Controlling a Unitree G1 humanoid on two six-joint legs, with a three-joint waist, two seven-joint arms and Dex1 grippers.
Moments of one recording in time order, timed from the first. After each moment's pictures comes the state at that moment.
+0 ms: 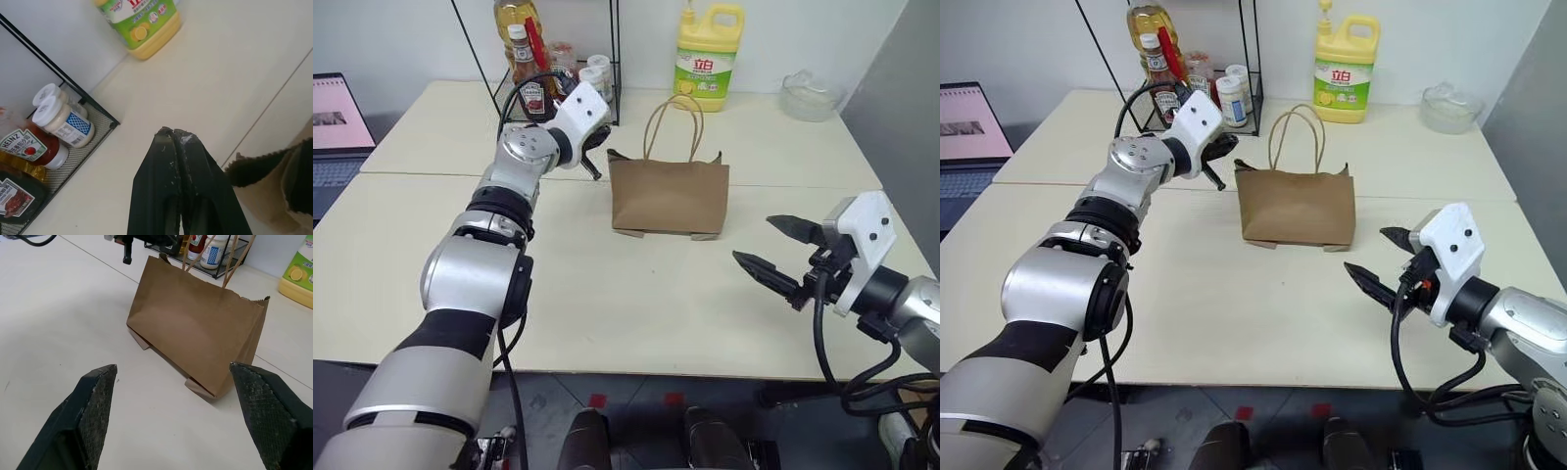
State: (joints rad) left arm -1.41 0.41 -0.15 1.35 0.18 -0.22 -0.64; right arm -0.28 -0.64 -0.46 -0.99 0.77 1.26 0.48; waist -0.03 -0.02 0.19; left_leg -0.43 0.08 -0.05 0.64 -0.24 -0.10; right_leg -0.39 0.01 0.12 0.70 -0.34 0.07
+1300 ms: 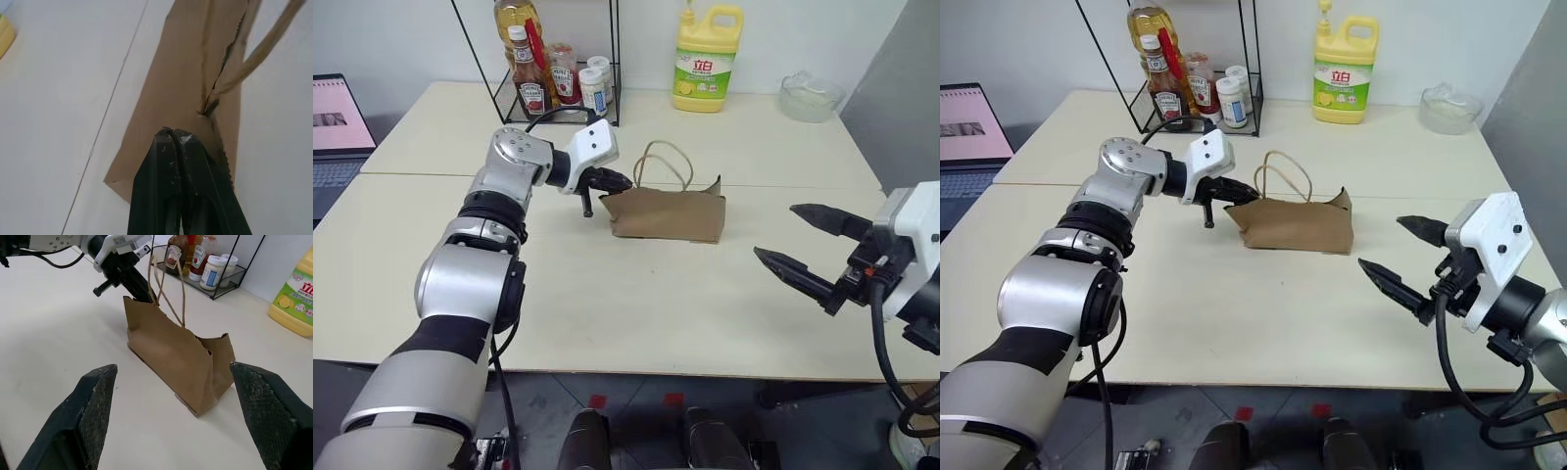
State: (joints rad) left arm -1.34 0.47 -0.12 1.21 0.16 -0.22 -1.35; right arm -0.10 -0.94 -0.61 -0.95 1.16 0.99 0.33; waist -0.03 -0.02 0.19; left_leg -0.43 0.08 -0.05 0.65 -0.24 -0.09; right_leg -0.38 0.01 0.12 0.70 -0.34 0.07
